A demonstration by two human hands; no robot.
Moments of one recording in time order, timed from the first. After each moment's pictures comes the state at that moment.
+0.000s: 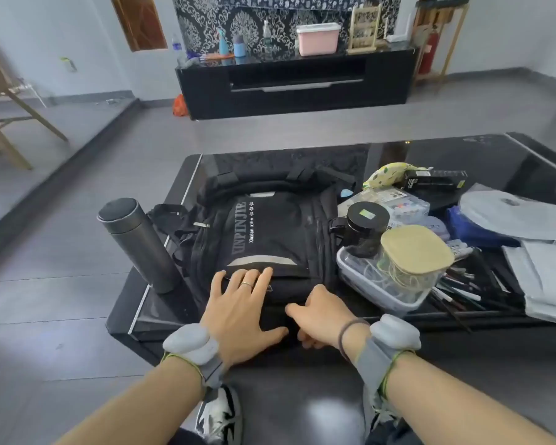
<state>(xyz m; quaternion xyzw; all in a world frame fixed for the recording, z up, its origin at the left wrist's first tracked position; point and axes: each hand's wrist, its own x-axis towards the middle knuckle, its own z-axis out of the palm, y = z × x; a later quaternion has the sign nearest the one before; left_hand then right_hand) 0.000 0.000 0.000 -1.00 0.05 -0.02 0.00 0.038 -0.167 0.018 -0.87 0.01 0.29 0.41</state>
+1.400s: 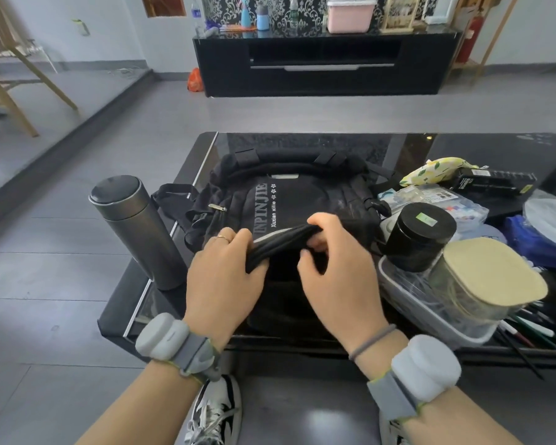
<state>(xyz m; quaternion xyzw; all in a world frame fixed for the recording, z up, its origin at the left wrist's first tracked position) 0.050 0.044 0.022 -0.97 -0.10 -0.18 -0.14 0.081 -0.124 0.036 -0.87 -0.20 -0.18 0.40</state>
